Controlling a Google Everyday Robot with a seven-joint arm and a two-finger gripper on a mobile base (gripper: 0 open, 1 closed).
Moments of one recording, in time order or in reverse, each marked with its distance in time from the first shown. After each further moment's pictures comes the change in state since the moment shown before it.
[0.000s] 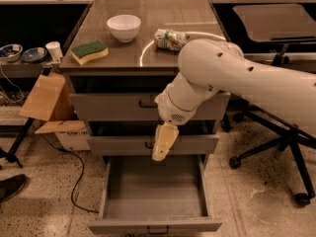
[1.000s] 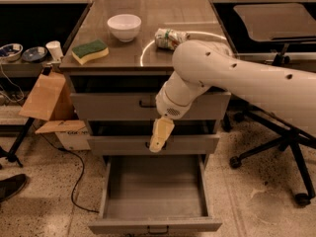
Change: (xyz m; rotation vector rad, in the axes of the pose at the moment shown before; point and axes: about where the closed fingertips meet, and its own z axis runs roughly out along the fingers) arm 0.011 -0.034 0.027 0.000 0.020 0.071
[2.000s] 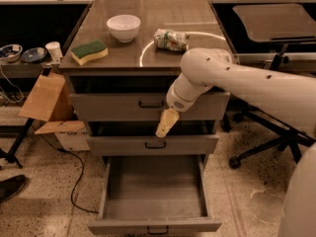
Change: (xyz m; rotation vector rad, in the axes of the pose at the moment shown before) arm 0.041 -0.083 0.042 0.098 0.009 0.148
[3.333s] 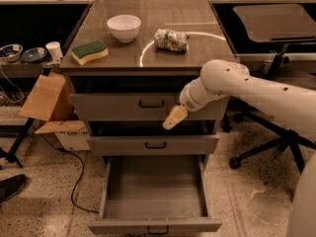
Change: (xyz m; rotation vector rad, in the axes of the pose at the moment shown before) arm 0.031 -0.053 0.010 0.136 -0.141 0.157
